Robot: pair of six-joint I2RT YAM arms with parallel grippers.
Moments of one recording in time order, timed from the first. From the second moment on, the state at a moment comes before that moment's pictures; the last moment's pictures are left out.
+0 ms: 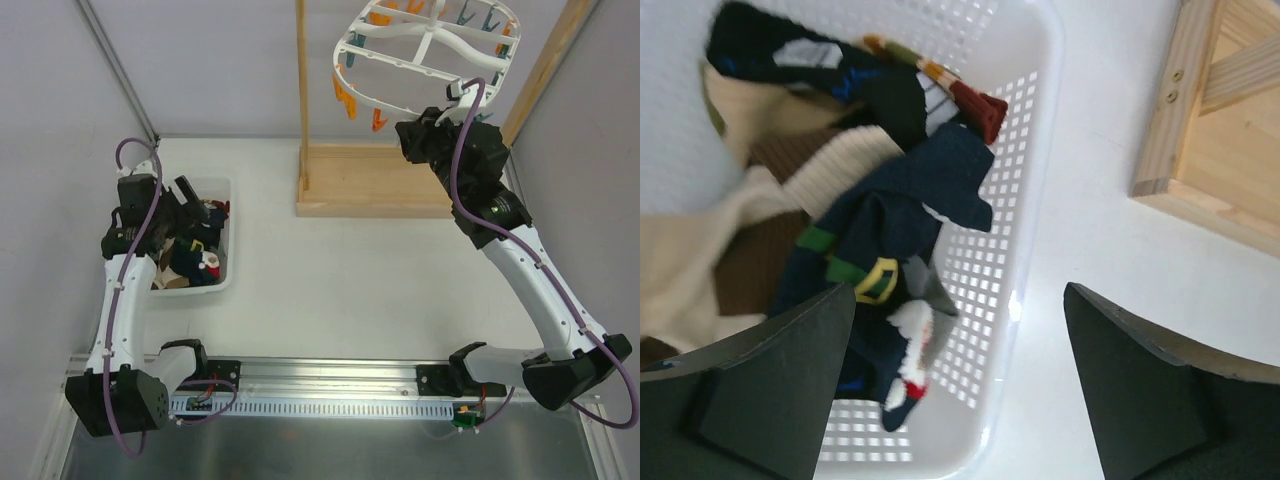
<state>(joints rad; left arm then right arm) 0.13 1.04 1.00 -0.64 0.09 -0.43 0.49 1.24 1.44 -0.19 0.15 0.24</state>
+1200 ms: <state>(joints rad) 0.11 0.58 0.59 -0.66 0.13 1.26 0.40 1.24 1.38 -0.14 0.04 0.28</state>
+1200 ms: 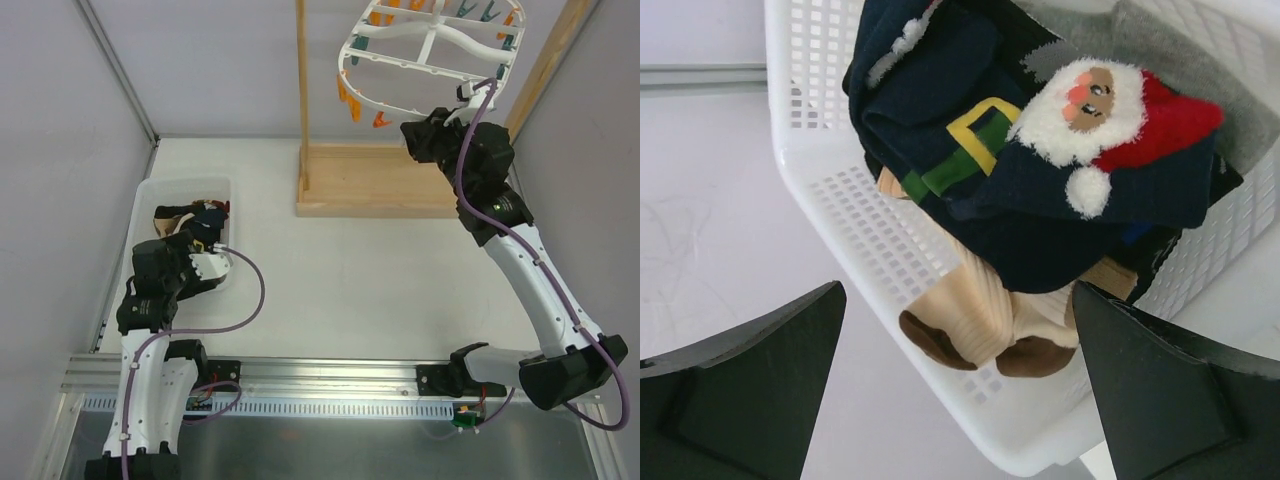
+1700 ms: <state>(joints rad) 0.10 0.56 0.48 -0.58 0.18 1.47 0.36 1.24 1.34 -0.09 0.01 0.33</state>
